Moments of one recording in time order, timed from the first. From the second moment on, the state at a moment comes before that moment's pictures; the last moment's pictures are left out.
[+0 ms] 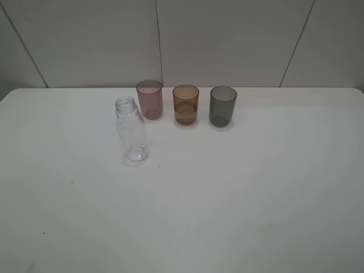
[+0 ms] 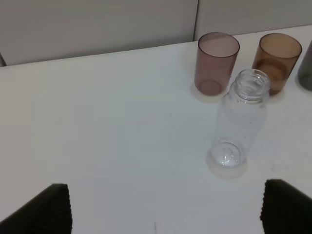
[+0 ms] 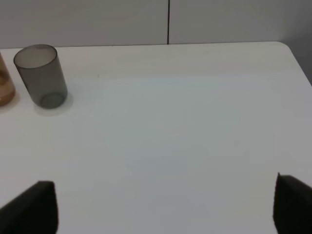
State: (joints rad) left arm -0.23 0.35 -0.56 -0.02 0.71 -0.01; right arm -0.10 0.01 -0.52 0.00 1.06 -0.01
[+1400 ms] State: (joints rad) left arm -0.23 -0.01 -0.51 -0.02 1.06 -0.02; right arm -0.10 0.01 -0.52 0.00 1.06 -0.01
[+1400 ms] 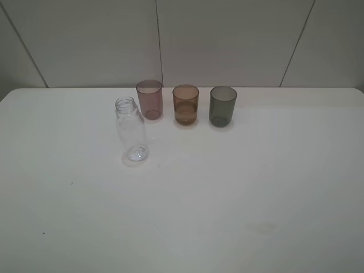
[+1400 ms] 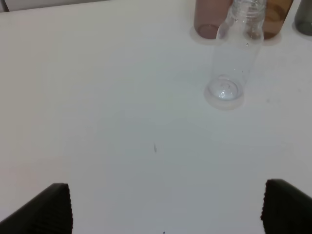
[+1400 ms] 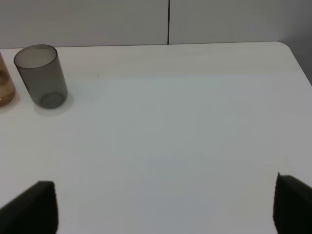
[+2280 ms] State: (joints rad) left arm -0.02 -0.01 -0.51 -0.01 1.06 -0.02; right arm -0.10 0.01 -0.52 0.00 1.06 -0.01
